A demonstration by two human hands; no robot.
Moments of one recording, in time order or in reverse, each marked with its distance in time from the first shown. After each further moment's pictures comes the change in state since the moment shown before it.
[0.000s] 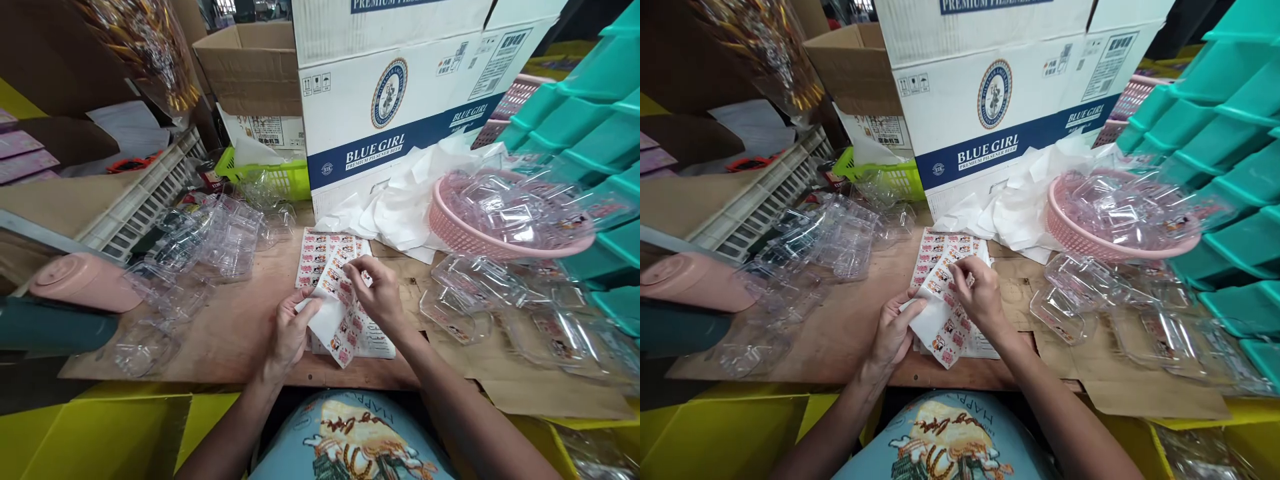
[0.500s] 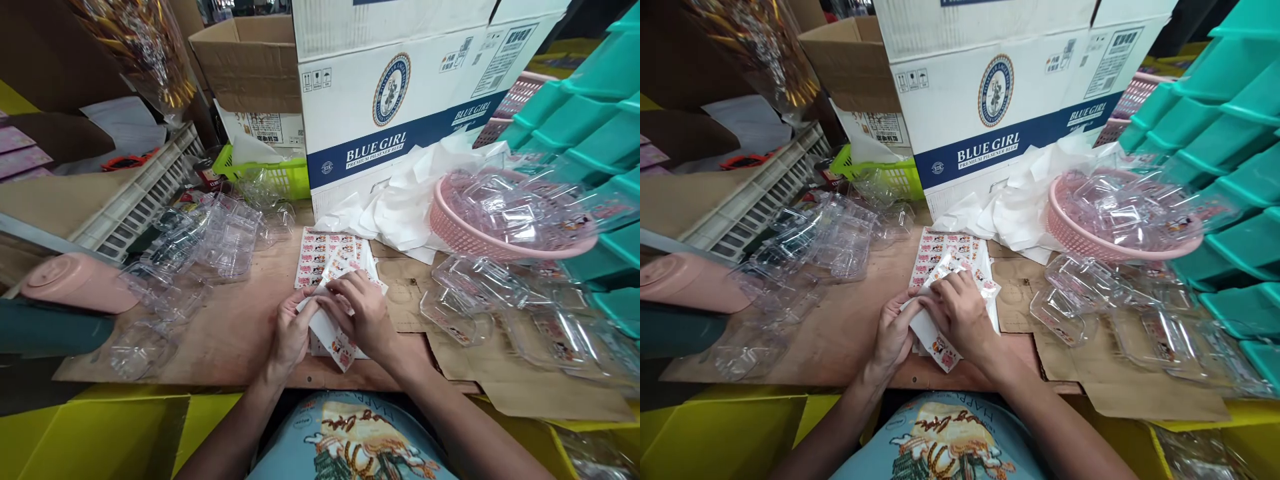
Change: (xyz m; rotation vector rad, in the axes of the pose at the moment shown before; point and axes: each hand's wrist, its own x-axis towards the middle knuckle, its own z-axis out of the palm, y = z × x) left_hand 0.002 -0.003 0.003 -0.010 0.004 0.039; right_hand -0.008 -0.010 -0.001 -0.117 -0.143 -0.218
